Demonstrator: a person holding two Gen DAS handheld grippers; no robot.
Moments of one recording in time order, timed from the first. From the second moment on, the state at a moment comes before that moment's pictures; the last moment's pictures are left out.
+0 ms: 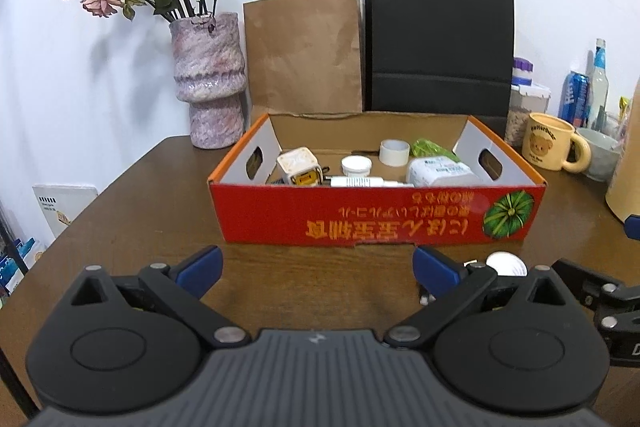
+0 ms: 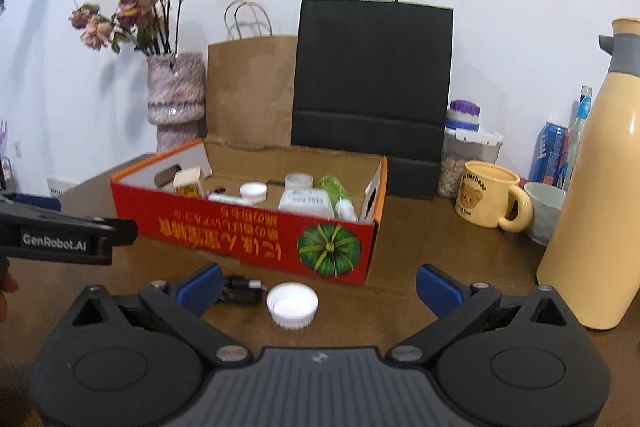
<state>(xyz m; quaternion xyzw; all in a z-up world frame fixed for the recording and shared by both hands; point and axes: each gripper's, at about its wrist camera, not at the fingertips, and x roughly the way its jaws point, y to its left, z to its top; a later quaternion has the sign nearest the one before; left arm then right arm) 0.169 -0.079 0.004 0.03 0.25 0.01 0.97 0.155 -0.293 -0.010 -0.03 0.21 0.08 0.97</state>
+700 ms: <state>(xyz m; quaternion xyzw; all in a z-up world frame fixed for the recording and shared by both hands) 0.182 -0.078 -0.015 0.03 0.27 0.01 0.96 0.200 -0.280 -0.042 -0.06 0.28 0.10 0.95</state>
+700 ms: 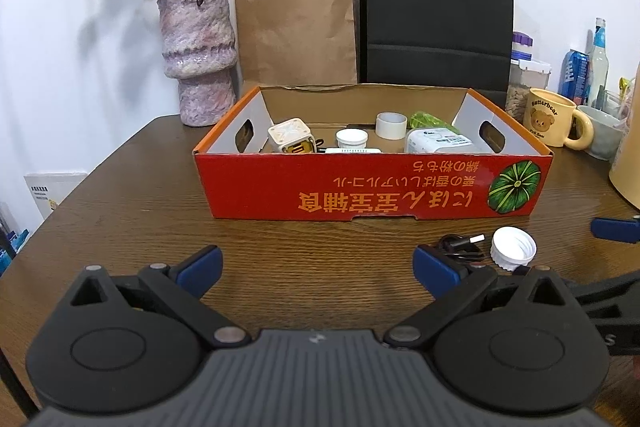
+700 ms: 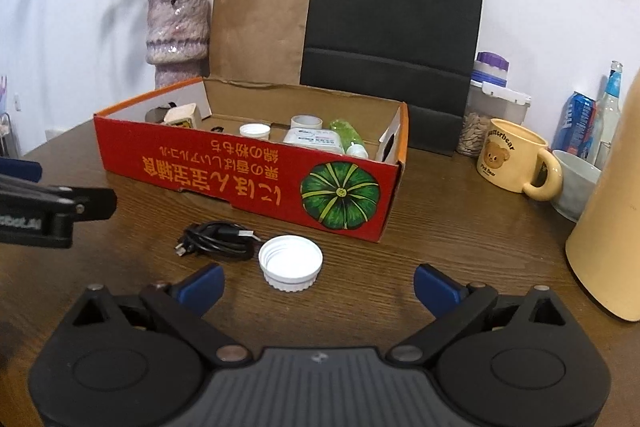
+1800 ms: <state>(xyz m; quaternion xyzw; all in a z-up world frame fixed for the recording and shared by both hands) 0.188 -0.077 -0.015 0.02 0.28 0.01 0.96 0.229 -0.280 -0.043 -0.04 0.28 0.12 0.95</state>
